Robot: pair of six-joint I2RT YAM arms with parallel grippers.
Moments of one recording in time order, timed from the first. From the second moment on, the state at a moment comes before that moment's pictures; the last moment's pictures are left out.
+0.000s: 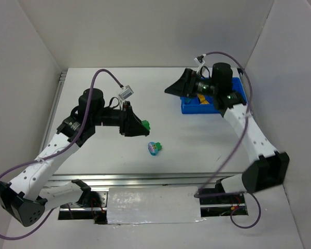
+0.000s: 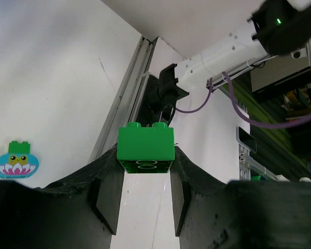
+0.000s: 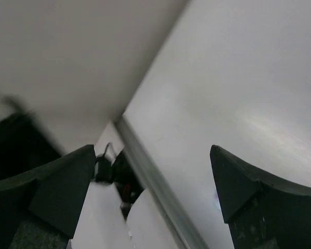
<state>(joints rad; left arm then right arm) -0.53 1.08 1.16 -0.36 0.89 -0.43 0.20 1.48 1.41 -0.34 -0.69 0.57</state>
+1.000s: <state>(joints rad) -0.53 1.17 1.19 -0.20 1.10 -0.45 0.59 1.16 1.06 0.25 -1.02 0.76</state>
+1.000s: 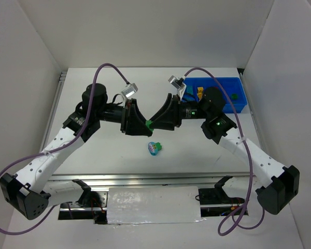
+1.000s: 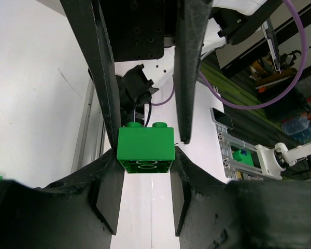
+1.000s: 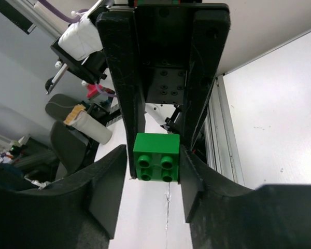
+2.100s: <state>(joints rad) -0.48 1.13 1.25 -0.70 0.09 -0.43 0.25 1.55 1.38 -0.43 -0.19 0.46</state>
